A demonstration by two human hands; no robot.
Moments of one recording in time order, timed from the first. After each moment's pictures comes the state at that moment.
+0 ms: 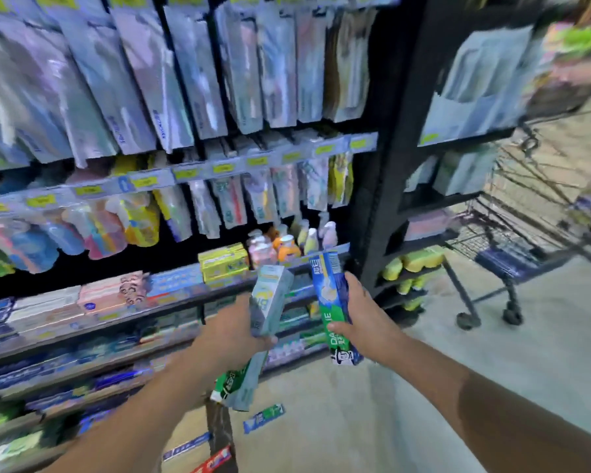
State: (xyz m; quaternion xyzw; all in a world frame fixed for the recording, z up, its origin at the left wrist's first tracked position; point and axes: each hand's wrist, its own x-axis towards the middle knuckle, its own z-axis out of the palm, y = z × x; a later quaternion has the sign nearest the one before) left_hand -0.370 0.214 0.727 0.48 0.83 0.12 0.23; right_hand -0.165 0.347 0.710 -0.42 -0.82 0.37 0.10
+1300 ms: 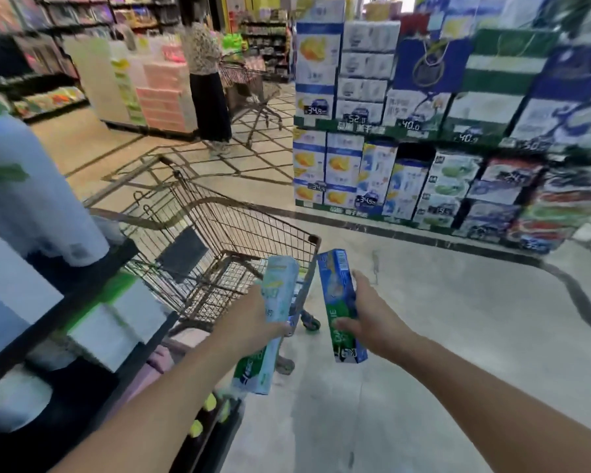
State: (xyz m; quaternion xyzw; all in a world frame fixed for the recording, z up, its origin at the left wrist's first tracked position) left_hand 0.108 0.930 0.719 0.78 0.56 0.05 0.29; right_hand 0.330 0.851 0.698 -0.72 -0.52 0.32 0.32
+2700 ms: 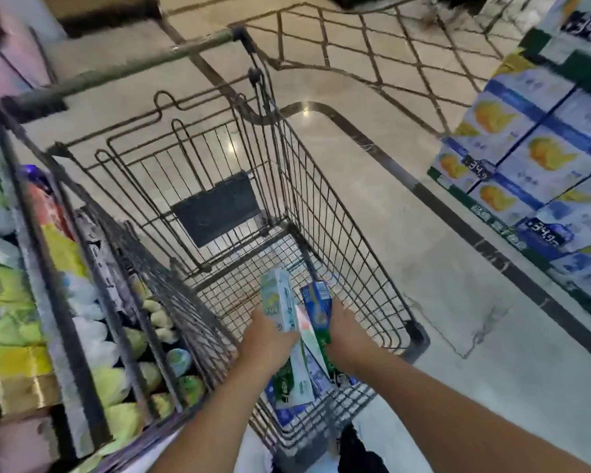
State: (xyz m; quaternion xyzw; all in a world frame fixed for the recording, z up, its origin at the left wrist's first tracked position) left_hand 0.211 1.311 0.469 0.30 0.80 0.19 0.49; right_hand 0.370 1.357 0.444 -0.61 -0.68 0.38 -0.13
